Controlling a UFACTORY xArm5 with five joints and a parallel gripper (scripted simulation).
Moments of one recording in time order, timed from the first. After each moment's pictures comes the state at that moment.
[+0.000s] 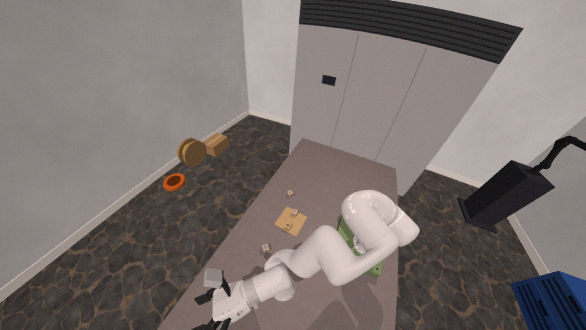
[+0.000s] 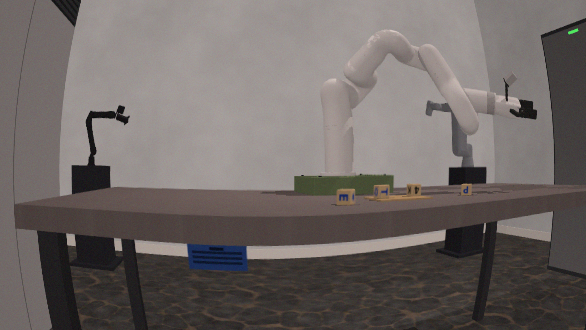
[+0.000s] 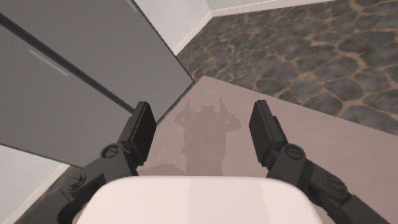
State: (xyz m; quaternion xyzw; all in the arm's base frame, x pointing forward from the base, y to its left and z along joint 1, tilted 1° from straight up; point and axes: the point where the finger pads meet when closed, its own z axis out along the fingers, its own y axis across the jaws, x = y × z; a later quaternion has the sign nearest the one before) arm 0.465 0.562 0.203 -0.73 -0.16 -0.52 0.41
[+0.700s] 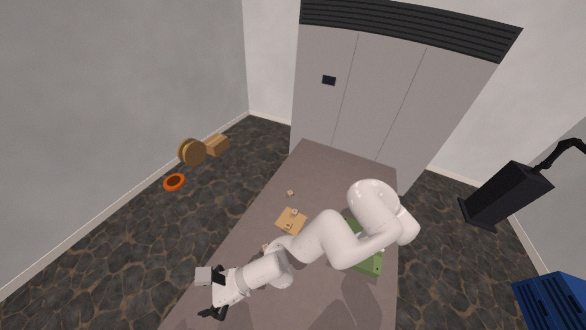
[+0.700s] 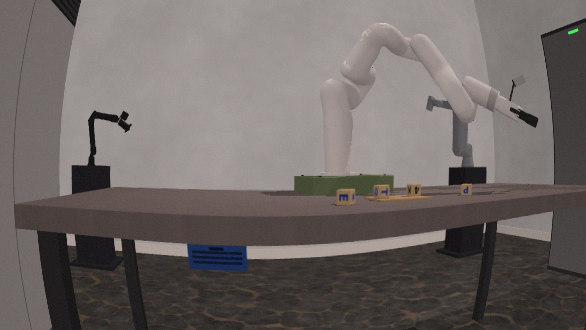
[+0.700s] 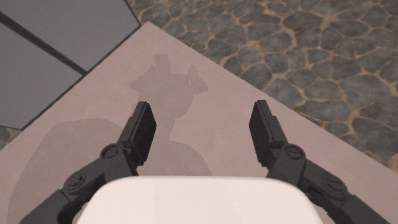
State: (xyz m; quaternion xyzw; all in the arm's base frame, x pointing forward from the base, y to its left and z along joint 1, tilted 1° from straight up) arm 0.499 0.523 0.158 -0.80 -0.28 -0.48 0.24
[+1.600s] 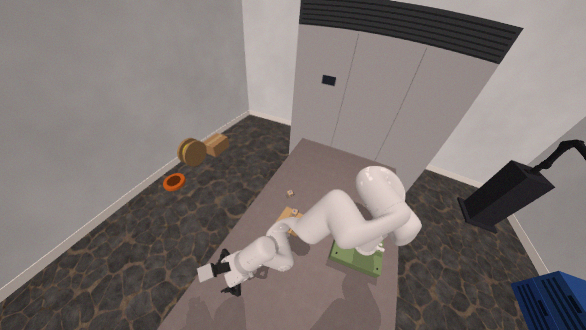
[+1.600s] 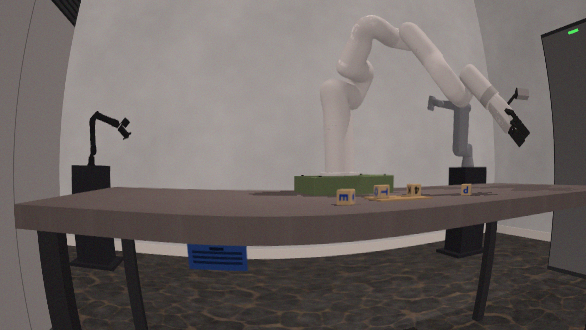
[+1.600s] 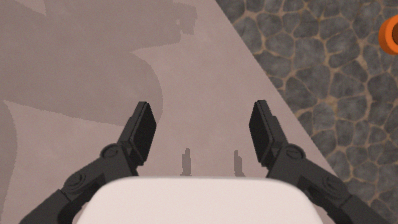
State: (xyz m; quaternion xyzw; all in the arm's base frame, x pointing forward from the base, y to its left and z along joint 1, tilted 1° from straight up) arm 0.507 0.442 0.102 -0.82 -0.45 -0.35 0.08
